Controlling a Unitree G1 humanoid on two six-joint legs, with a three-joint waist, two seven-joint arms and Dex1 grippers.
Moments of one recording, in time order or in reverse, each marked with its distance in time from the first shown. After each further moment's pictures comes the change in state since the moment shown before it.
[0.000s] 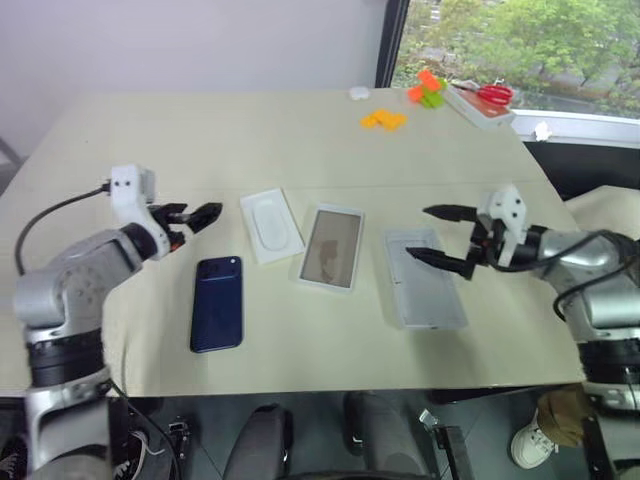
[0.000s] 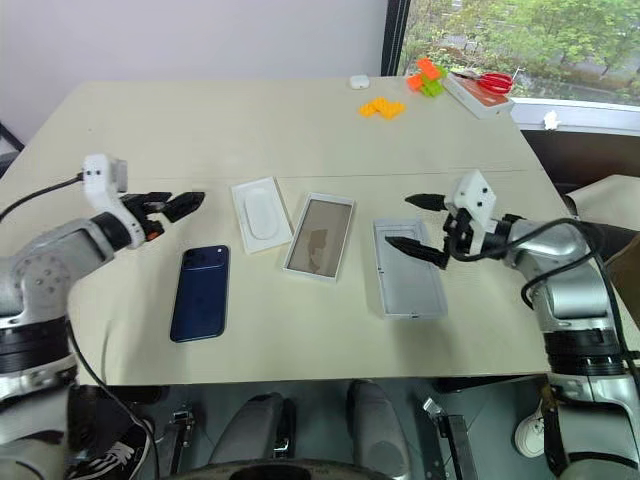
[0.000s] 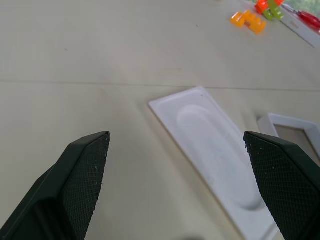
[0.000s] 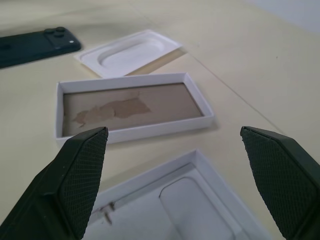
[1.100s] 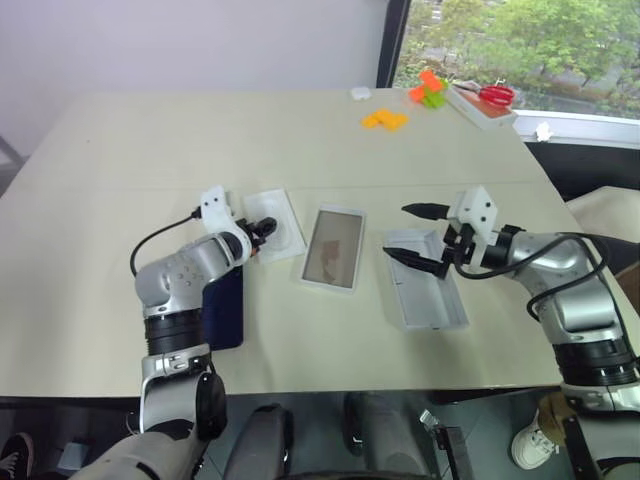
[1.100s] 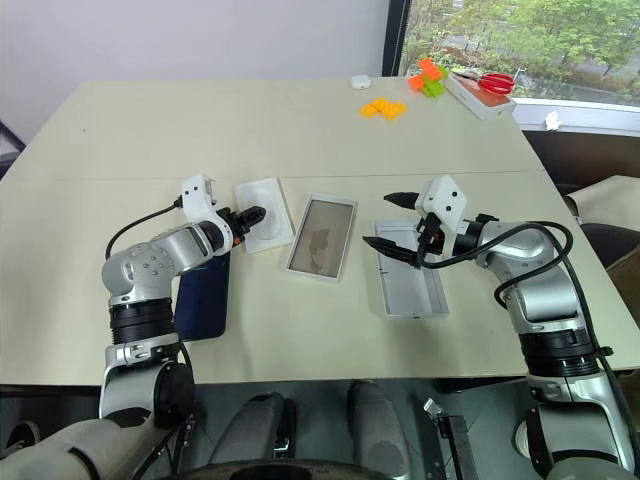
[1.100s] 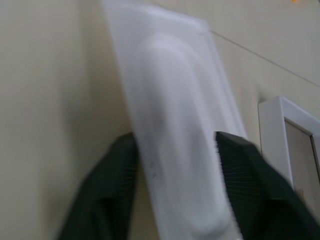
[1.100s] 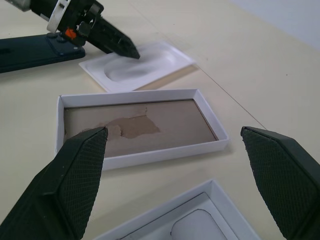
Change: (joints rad) left arm -0.114 -0.385 0.014 0.151 0.070 0.050 0.276; right arm 0.000 0.068 0.044 -0.050 -0.032 -0.023 -0.070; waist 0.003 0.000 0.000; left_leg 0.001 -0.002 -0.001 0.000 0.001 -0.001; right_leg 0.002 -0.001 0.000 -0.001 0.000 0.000
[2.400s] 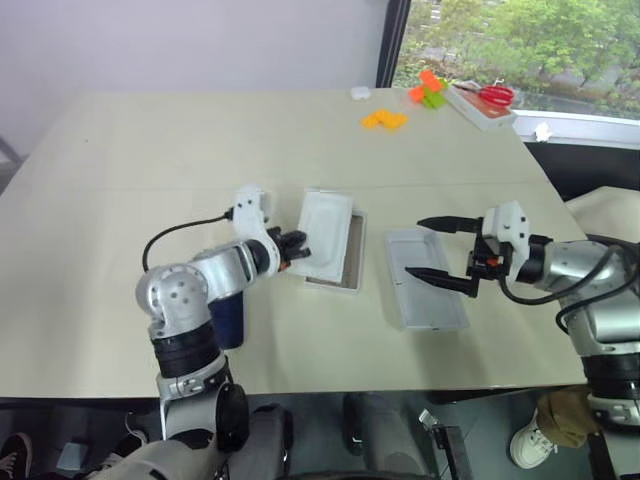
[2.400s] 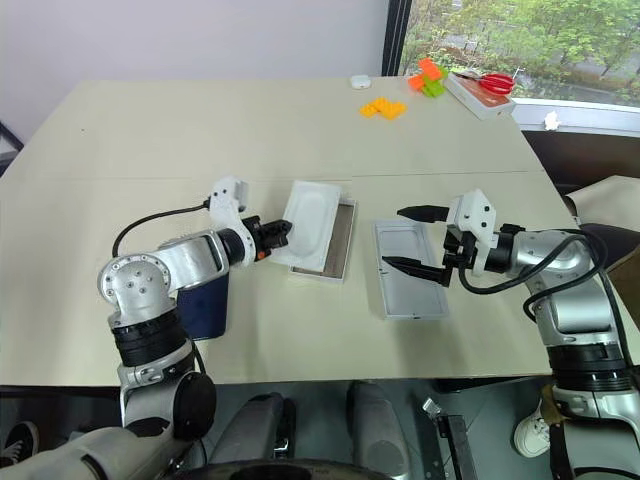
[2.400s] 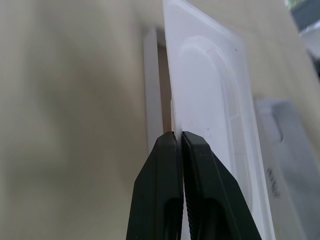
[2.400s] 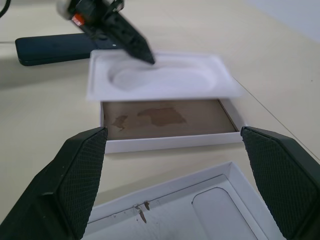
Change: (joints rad) left arm 0.044 -0.101 -0.040 -0.368 -0.213 0.383 0.165; right arm 0.090 -0.080 -0.079 0.023 0.087 -0.107 0.189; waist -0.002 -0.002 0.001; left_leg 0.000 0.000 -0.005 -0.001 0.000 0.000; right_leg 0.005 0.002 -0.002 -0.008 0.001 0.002
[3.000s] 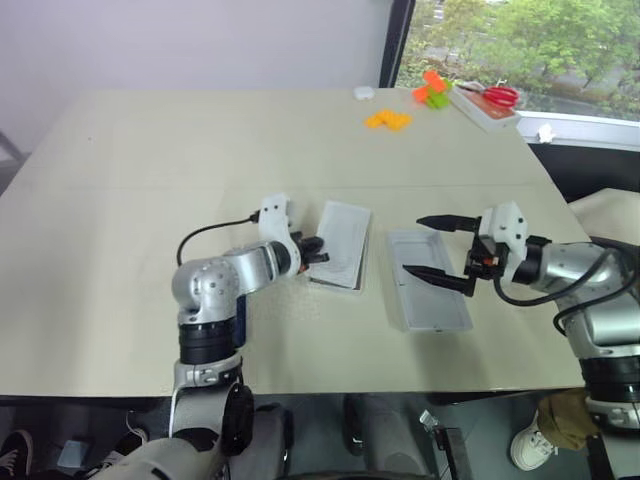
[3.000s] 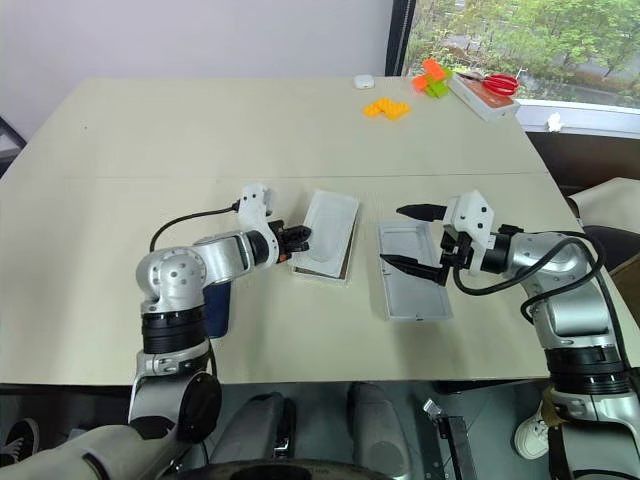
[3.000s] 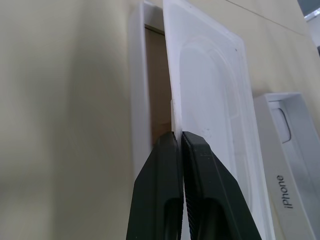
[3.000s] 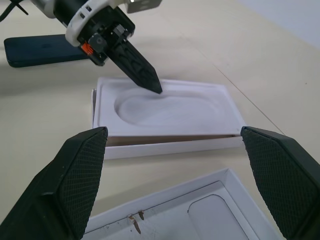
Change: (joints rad) left arm -0.051 -0.052 -0.103 0.195 0.125 -0.163 -0.087; right arm 0.009 0.010 0.003 -0.026 -0.011 -0.002 -0.039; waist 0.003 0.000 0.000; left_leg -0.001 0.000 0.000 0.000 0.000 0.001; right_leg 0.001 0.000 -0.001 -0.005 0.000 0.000
